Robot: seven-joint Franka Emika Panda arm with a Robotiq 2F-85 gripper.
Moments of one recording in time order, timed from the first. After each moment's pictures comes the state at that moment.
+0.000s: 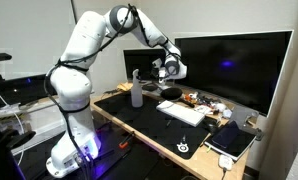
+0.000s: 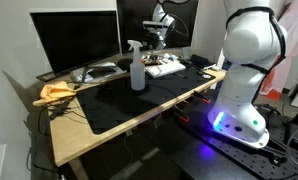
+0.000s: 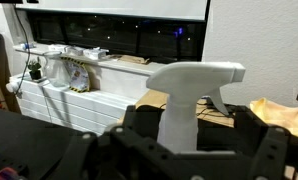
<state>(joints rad) -0.18 0.55 -0.20 -1.81 1.05 1.18 0.56</state>
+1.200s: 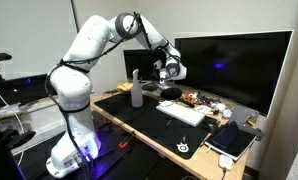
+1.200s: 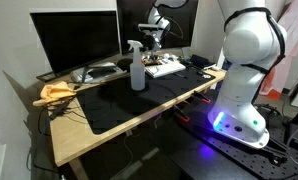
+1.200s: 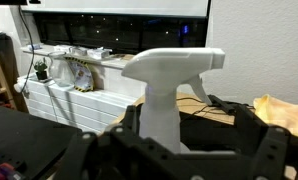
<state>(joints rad) -0.17 0.64 -0.18 -1.69 1.06 1.16 0.60</state>
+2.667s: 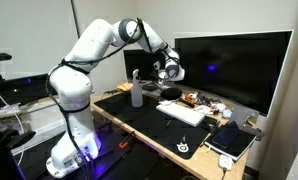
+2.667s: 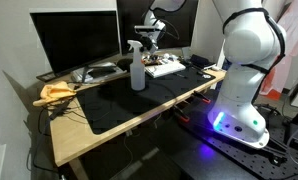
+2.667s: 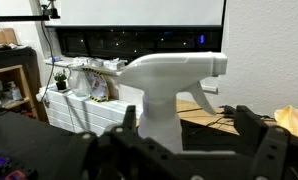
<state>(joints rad) -0.14 0.71 -0.17 -1.61 1.06 1.07 0.64</state>
